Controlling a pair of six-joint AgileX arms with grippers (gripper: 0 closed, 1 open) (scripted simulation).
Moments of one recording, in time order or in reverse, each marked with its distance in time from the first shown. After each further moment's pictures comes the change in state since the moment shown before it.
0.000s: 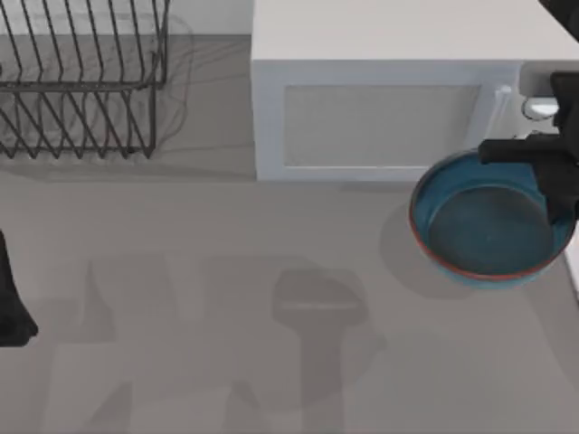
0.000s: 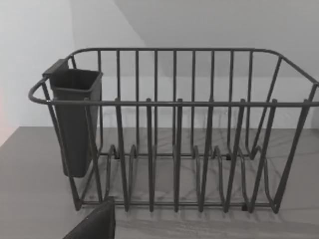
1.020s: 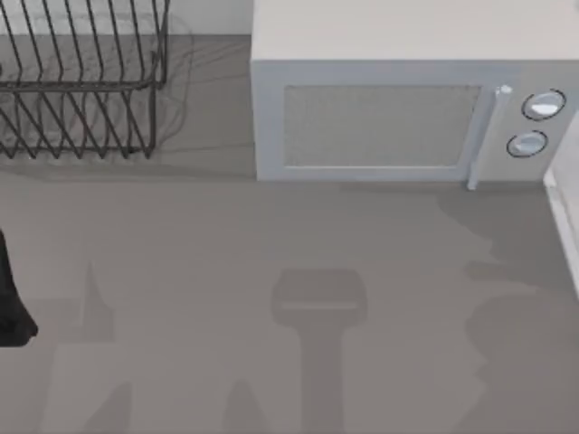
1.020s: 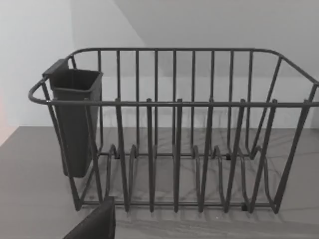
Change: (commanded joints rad) left arm 0.000 0.000 0.000 0.000 0.000 0.000; right arm -0.688 -0.161 -0.793 1.543 -0.336 -0.198
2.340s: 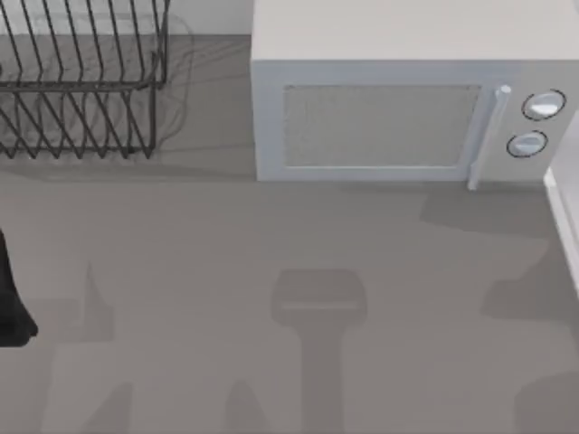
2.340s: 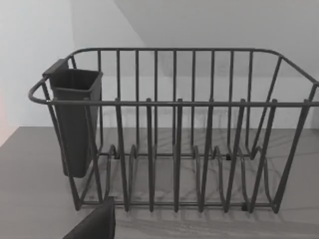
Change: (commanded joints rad) left arm 0.000 0.000 0.000 0.000 0.000 0.000; right arm -0.162 0.101 -0.169 0.920 -0.168 -0.124
